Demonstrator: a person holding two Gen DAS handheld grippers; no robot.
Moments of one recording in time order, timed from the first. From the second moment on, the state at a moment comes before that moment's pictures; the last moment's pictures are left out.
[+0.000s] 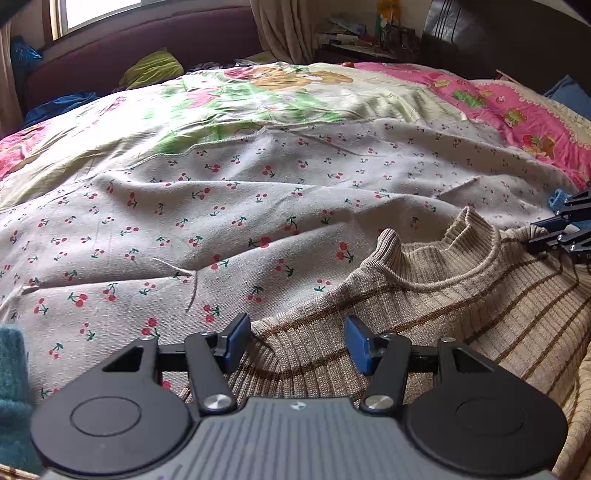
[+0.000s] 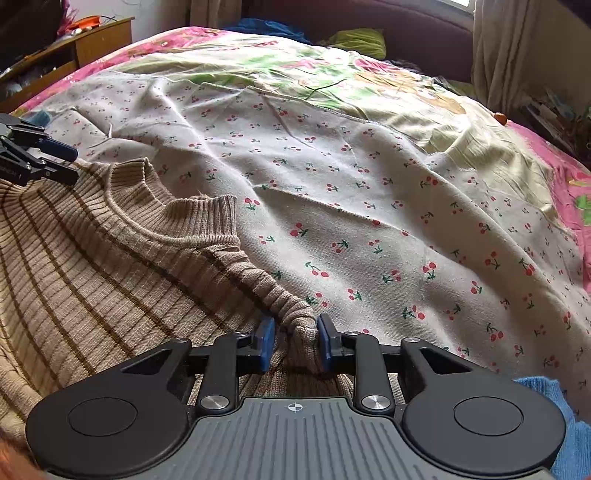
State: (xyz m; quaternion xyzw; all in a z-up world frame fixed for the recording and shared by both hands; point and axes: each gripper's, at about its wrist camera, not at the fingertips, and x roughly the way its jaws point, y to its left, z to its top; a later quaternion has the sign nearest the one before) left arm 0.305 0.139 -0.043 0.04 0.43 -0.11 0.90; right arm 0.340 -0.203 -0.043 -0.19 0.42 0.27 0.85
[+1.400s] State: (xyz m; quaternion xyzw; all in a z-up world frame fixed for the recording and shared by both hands) left arm 0.310 0.136 -0.035 0.09 0.35 0.02 0.93; right arm 0.348 -0.220 -0.021 -0.13 0.31 0.13 0.93
